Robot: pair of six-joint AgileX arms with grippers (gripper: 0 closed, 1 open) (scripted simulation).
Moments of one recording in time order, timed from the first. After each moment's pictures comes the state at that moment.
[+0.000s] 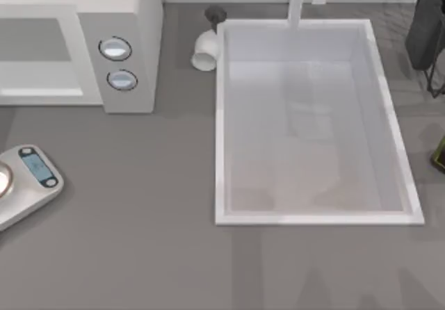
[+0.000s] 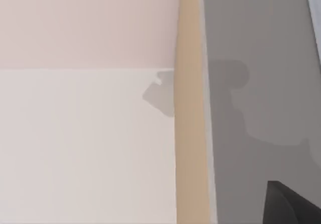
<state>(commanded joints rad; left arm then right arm) 1.05 1.77 1.38 -0.75 0.67 0.93 0.00 0.00 0.00 0.00 0.00 0.00</state>
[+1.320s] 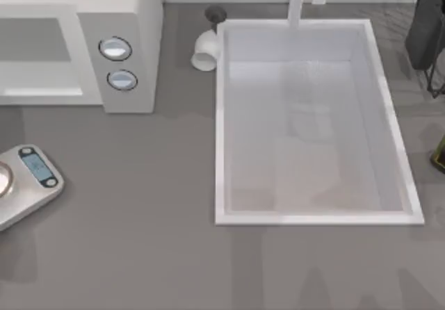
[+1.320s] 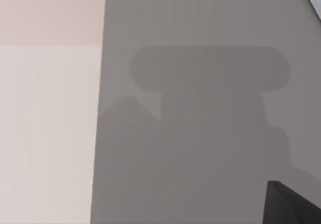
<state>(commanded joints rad) 0.93 1.66 0.86 -0.26 0.62 0.80 0.00 0.00 0.00 0.00 0.00 0.00</state>
